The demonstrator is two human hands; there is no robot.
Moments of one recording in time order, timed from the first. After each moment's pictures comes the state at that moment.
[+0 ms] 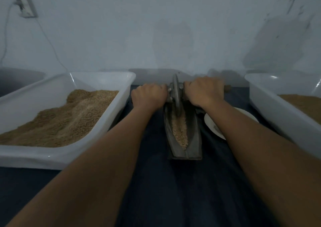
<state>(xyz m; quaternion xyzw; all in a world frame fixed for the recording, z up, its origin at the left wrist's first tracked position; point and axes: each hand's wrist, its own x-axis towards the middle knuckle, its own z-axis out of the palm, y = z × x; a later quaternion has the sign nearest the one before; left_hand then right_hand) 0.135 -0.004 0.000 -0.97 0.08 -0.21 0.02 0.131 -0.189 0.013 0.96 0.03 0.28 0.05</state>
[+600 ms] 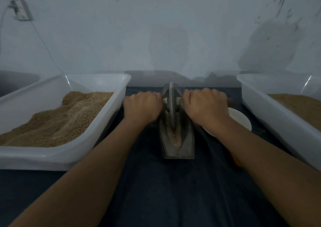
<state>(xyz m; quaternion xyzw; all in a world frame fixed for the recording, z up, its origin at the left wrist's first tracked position) 0.079 -0.002 -0.002 -0.96 0.12 -0.24 0.08 0.059 -0.195 0.002 0.94 0.06 0.32 0.06</state>
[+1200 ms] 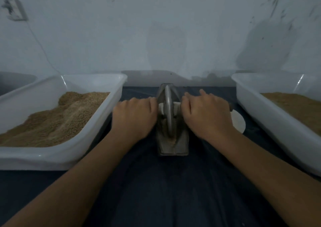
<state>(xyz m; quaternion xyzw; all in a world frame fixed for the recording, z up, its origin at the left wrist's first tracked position) 0.026 0.009 0.000 -0.93 0.17 -0.29 0.14 0.012 -0.197 0.001 0.93 0.09 0.34 -0.03</state>
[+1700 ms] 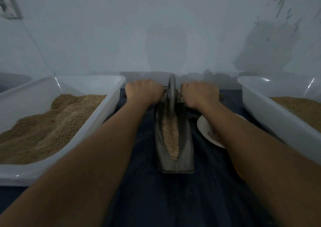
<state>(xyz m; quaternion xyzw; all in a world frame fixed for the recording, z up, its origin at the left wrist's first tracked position) 0.168 -0.023 0.021 -0.98 0.05 -0.17 0.05 0.133 -0.199 0.020 0.98 0.03 0.20 0.06</state>
